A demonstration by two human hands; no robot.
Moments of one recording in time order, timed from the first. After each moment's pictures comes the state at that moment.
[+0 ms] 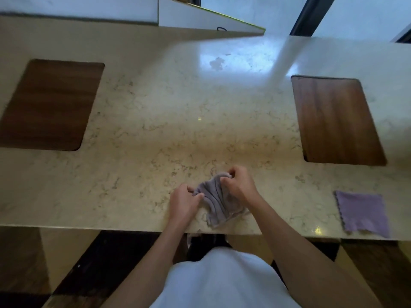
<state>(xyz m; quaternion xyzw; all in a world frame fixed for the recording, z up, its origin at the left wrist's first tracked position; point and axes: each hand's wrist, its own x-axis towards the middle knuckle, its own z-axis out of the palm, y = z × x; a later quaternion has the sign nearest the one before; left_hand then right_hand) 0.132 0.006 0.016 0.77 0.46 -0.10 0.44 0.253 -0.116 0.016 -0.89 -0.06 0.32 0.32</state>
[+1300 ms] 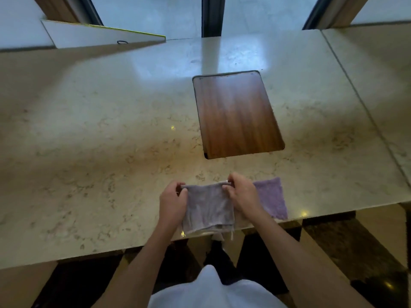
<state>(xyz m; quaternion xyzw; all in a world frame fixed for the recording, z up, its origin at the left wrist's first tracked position) 0.259 -0.229 0.017 0.80 0.36 -0.02 0.47 0.349 -0.407 0.014 -0.93 -0.10 0.20 0.29</state>
